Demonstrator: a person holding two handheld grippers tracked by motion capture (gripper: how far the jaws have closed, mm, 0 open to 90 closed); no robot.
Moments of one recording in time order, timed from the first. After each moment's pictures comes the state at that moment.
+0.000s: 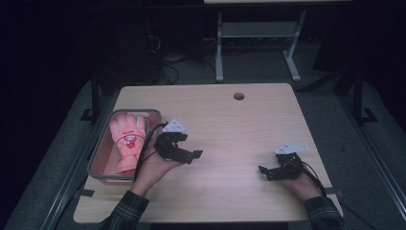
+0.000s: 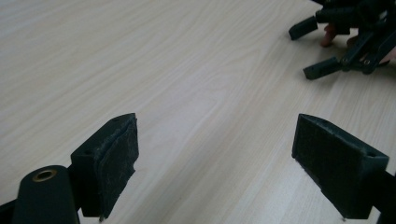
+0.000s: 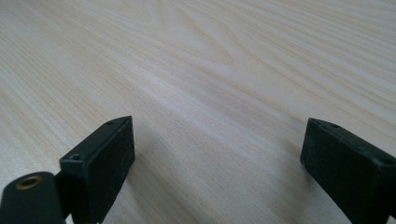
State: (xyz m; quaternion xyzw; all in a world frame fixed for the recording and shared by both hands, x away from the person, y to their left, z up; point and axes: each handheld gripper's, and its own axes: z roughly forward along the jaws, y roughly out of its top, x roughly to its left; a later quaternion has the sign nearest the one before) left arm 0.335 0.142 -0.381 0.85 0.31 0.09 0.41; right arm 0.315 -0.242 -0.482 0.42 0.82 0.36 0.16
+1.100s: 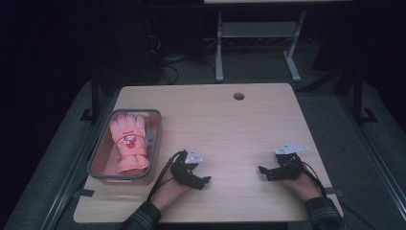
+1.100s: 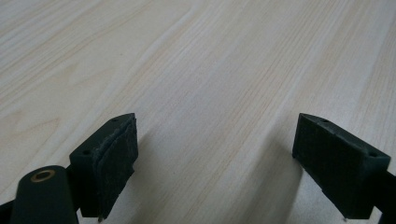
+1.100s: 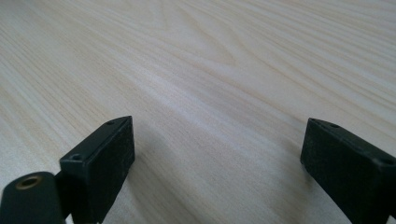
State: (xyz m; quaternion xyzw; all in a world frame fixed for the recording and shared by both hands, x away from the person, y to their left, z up) left arm 0.309 0.114 -0.473 0.89 0.27 0.11 0.35; right arm 0.315 -0.242 -0.482 0.42 0.82 0.36 0.16
